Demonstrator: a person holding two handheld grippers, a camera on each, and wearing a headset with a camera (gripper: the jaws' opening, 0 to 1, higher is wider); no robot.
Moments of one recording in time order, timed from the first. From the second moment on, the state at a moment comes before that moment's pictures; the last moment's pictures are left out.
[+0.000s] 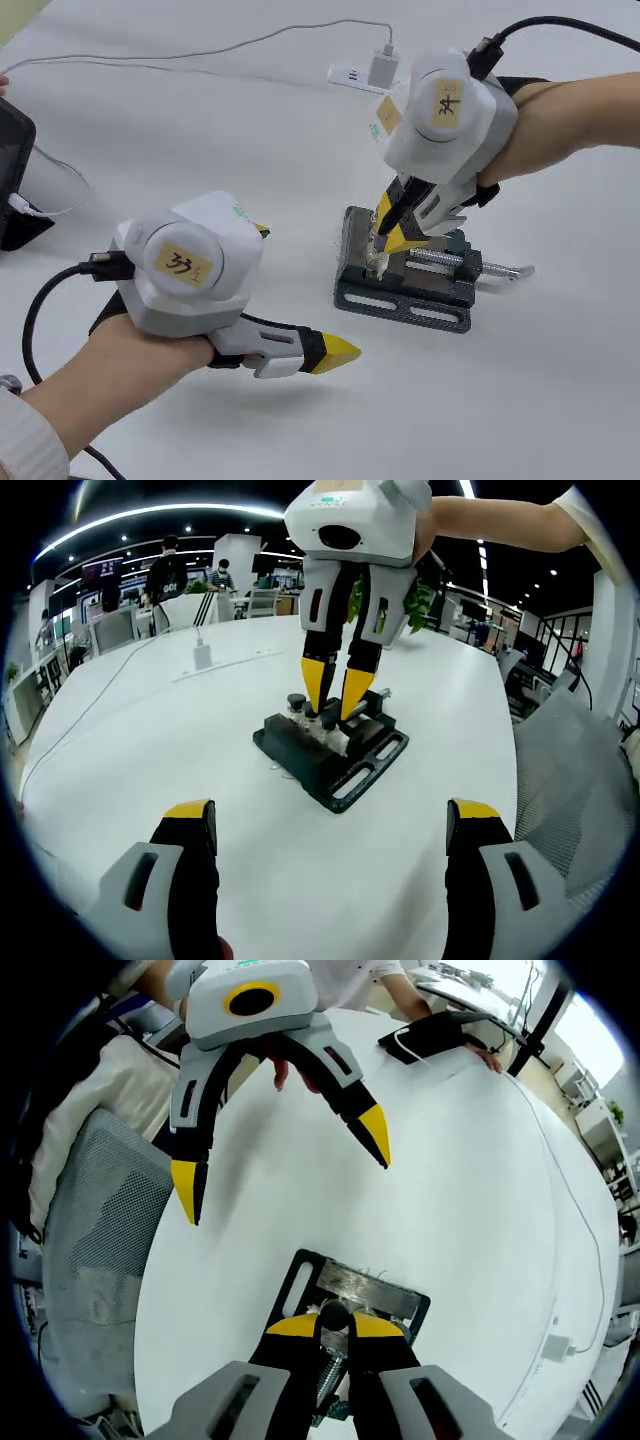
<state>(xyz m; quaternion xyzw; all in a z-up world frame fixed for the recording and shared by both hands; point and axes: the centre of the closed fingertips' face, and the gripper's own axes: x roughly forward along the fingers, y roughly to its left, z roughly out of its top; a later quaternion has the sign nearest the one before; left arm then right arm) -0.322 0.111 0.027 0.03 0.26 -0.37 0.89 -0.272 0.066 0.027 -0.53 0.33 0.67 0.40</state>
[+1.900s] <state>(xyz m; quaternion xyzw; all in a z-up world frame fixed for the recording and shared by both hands) -0.325 0.108 0.026 0.03 0.26 -0.37 0.89 -0.279 0.066 0.032 -0.55 0.28 0.68 0.39</state>
